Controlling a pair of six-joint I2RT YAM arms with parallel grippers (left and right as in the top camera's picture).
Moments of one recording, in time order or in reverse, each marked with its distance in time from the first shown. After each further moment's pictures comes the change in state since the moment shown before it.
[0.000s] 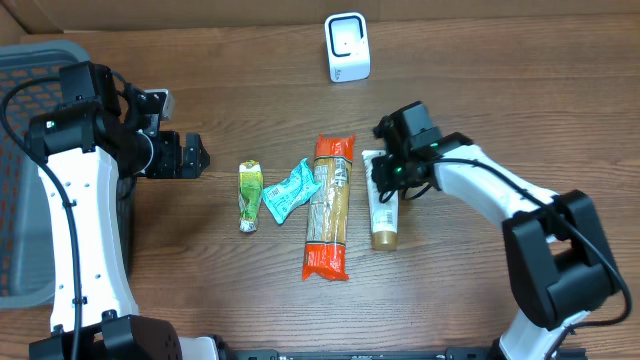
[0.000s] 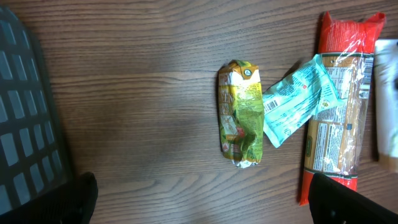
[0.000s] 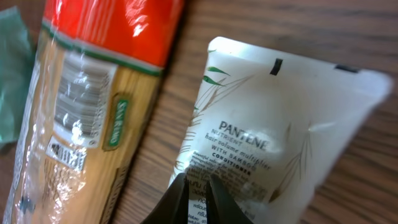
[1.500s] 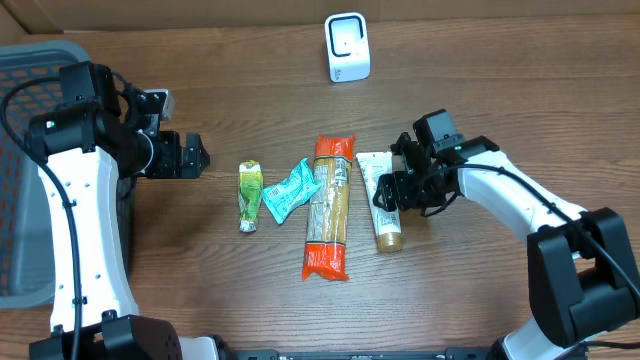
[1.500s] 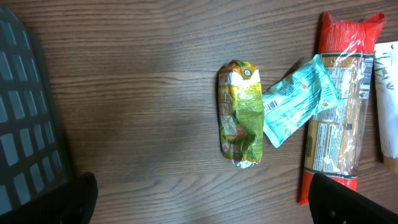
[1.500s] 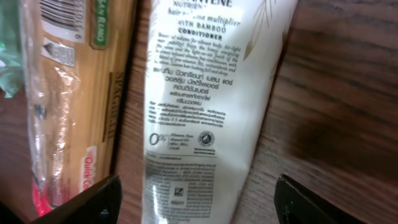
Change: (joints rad) left arm 0.000 0.000 0.000 0.000 0.000 0.000; right arm -0.090 -0.112 -0.086 -0.165 -0.137 -0.021
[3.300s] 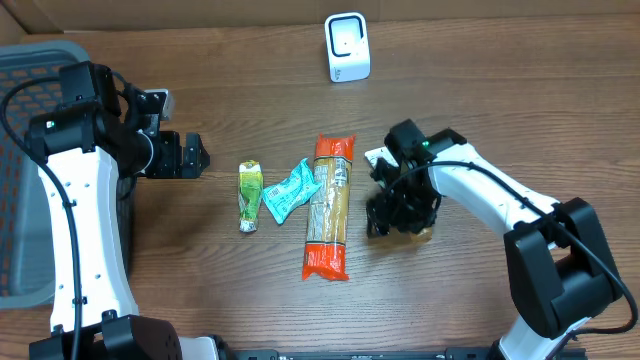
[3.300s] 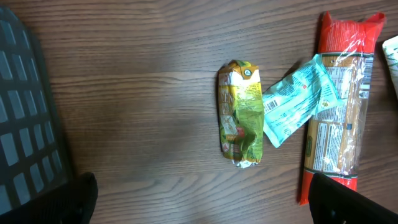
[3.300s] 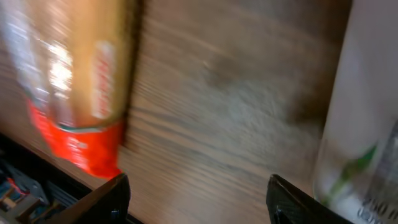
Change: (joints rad) left arm 0.000 0.000 0.000 0.000 0.000 0.000; right arm 0.121 0.070 0.124 -0.372 0.010 -0.034
